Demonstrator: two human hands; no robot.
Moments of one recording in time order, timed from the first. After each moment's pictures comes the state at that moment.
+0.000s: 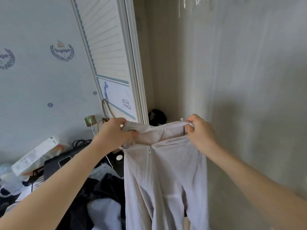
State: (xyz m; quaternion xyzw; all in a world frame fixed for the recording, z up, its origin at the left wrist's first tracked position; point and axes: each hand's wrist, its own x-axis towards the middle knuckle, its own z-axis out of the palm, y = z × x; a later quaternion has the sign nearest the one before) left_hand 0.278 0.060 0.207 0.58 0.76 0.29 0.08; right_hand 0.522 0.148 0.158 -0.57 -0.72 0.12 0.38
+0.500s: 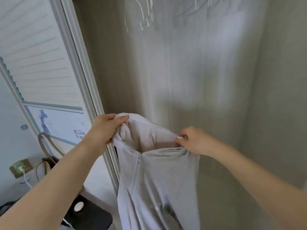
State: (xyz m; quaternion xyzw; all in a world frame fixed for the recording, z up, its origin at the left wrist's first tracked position) left_hand 0.286 0.211 0.246 0.57 0.53 0.49 0.40; right_hand 0.541 0.183 0.196 -0.68 -0.70 0.10 0.20
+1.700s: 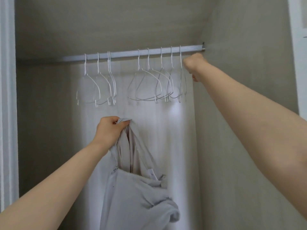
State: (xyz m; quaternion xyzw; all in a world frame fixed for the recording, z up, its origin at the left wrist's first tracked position) left_hand 0.419 0.390 0.408 0.72 0.27 0.57 0.28; right_hand 0.622 0.221 0.577 -0.71 -0.40 -0.15 0.56
